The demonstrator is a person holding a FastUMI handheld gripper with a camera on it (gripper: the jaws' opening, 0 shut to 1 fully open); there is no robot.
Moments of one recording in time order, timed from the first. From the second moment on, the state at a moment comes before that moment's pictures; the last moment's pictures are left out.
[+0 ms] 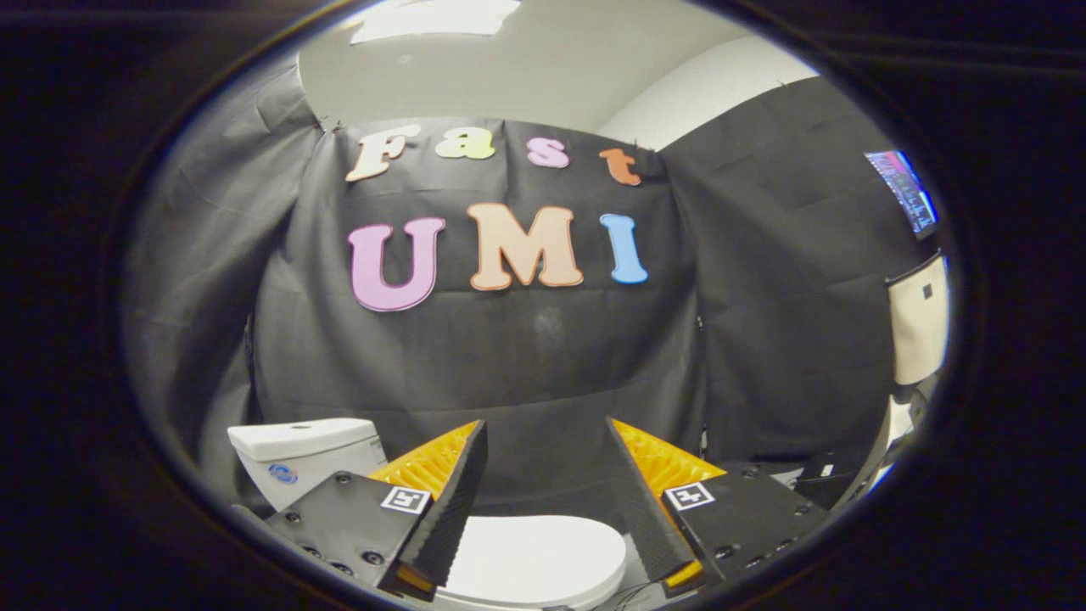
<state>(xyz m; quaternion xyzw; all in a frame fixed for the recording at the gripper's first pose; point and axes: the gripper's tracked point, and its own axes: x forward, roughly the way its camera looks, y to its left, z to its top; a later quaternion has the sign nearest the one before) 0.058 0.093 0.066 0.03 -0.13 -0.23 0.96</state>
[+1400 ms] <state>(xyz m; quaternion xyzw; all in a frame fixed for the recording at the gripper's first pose) 0.039 0.130 -0.272 0.53 -0.01 -0.44 0.73</state>
